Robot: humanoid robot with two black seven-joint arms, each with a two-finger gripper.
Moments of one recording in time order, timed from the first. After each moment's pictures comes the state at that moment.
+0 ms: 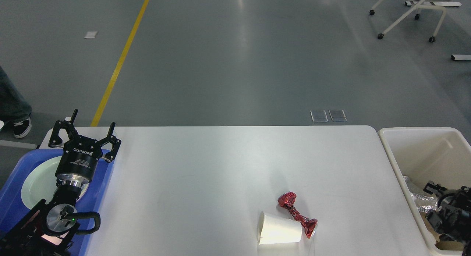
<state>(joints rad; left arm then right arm) -0.28 0.27 -1.23 -0.81 0.10 -0.55 -0.36 0.60 -0.32 -0.87 0.08 -0.10 -0.14 -0.16</state>
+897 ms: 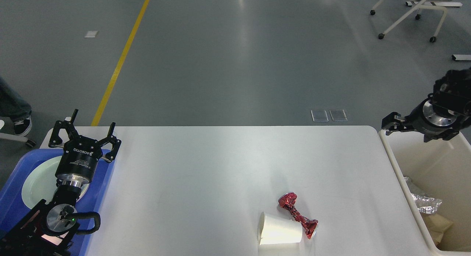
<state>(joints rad) -0.28 0.27 -1.23 -0.81 0.10 -0.55 -0.36 1.58 -0.50 -1.04 0.78 -0.35 0.64 -0.16</state>
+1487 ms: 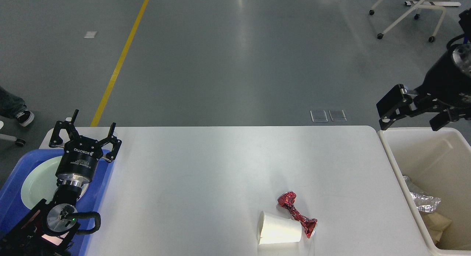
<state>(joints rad) -0.28 0.26 -1.23 -0.81 0.10 -0.55 -0.36 2.53 -0.51 -1.36 1.58 -0.20 0.86 -0.17</state>
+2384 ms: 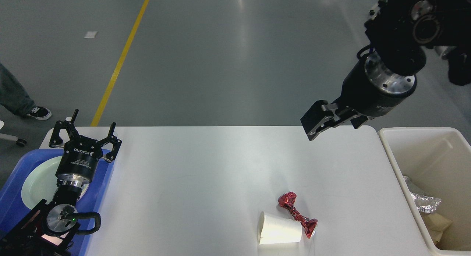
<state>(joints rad) -0.28 0.26 -1.23 -0.81 0.10 -0.55 -0.36 2.44 -0.32 -1.03 1.65 -0.21 0.69 -0.16</state>
